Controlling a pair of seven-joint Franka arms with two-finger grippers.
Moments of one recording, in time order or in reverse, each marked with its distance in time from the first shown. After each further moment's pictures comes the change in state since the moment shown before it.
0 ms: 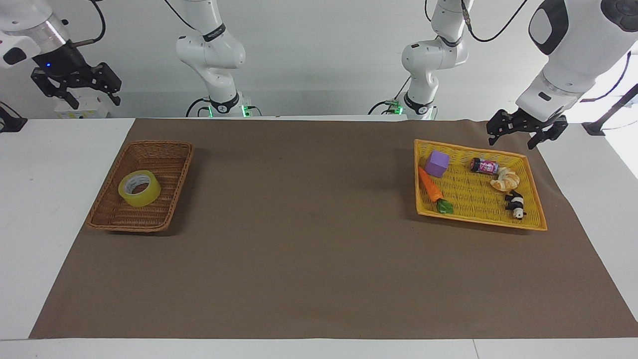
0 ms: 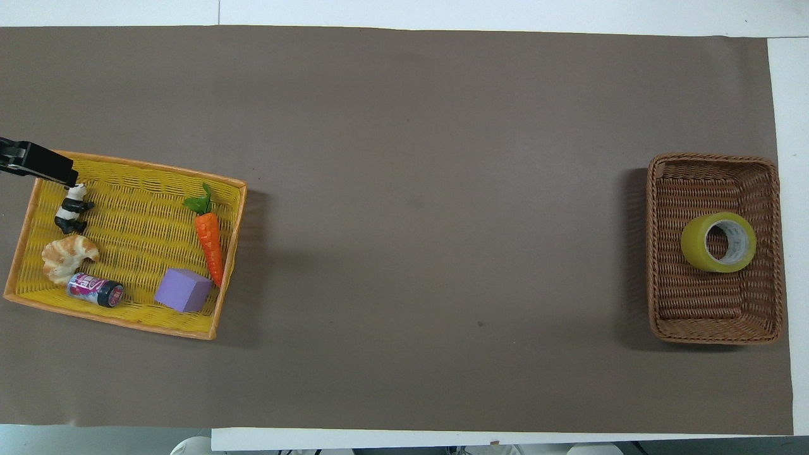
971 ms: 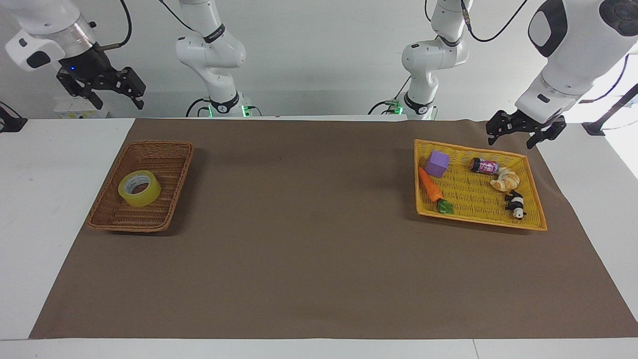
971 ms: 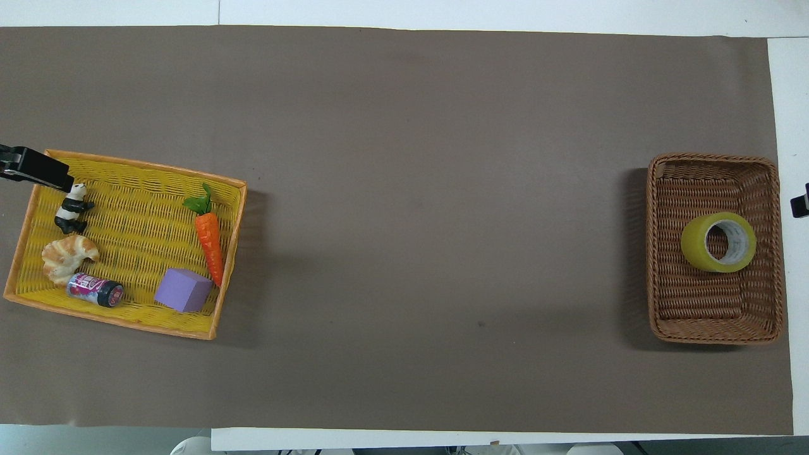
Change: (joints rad) left arm 0.018 -0.006 0.004 -0.023 0.000 -0.002 -0.001; right arm 0.030 0.070 0.053 0.083 0.037 -0.063 0.212
